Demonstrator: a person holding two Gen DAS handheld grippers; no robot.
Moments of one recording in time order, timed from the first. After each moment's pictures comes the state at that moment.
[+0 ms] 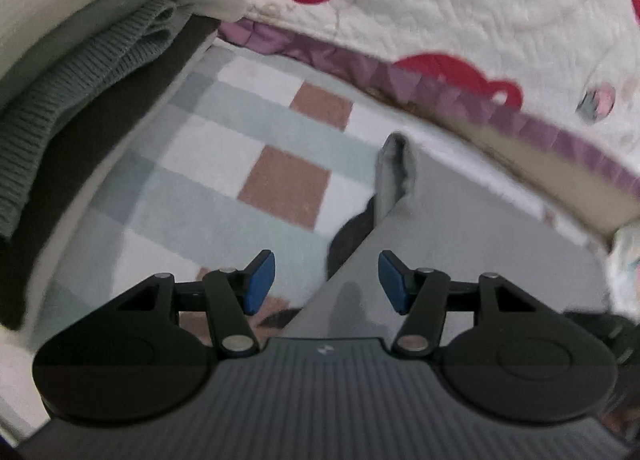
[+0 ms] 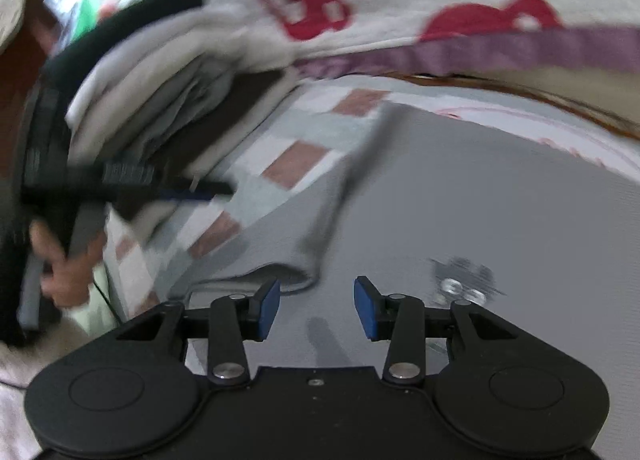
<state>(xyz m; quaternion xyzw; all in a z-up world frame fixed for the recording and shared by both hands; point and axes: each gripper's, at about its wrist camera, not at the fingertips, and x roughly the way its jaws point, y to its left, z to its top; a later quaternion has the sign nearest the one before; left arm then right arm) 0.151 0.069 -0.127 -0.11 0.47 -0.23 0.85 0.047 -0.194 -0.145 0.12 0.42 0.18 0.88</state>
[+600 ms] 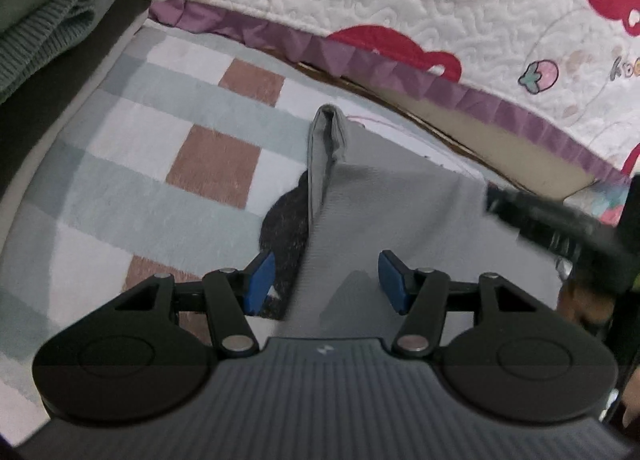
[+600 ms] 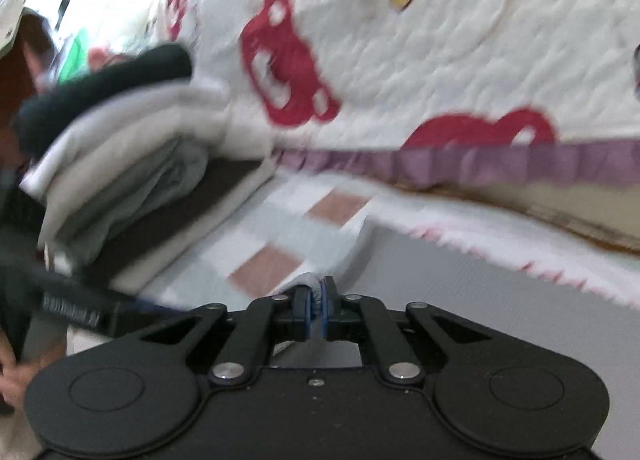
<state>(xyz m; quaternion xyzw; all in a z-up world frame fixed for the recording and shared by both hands) 0.146 0.055 -0.127 -0.10 0.47 -0.32 0.81 0.084 -0.205 -0.119 0.10 0.32 0.11 0.94</state>
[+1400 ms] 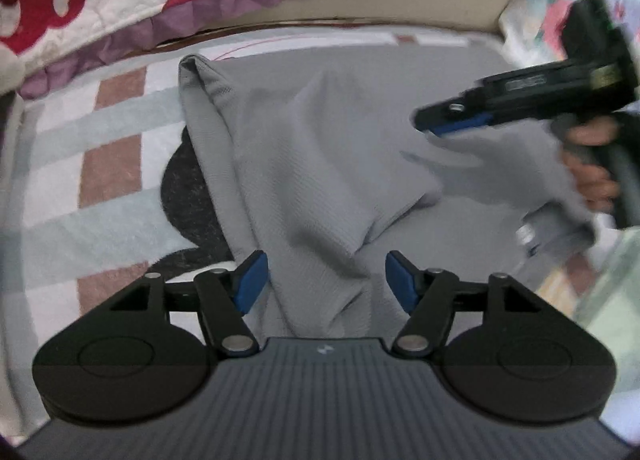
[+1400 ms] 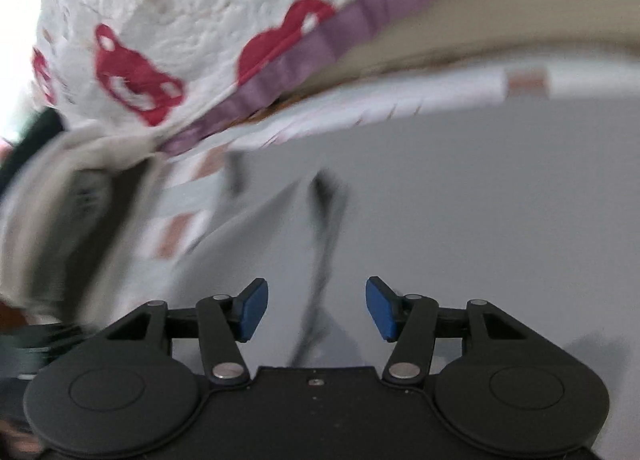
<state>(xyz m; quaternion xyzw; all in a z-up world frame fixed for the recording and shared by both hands) 0.065 -0.017 -0.135 0.18 0.44 -0.43 0.77 -0.005 -0.279 -0.172 0.33 0.40 0.00 0.86</state>
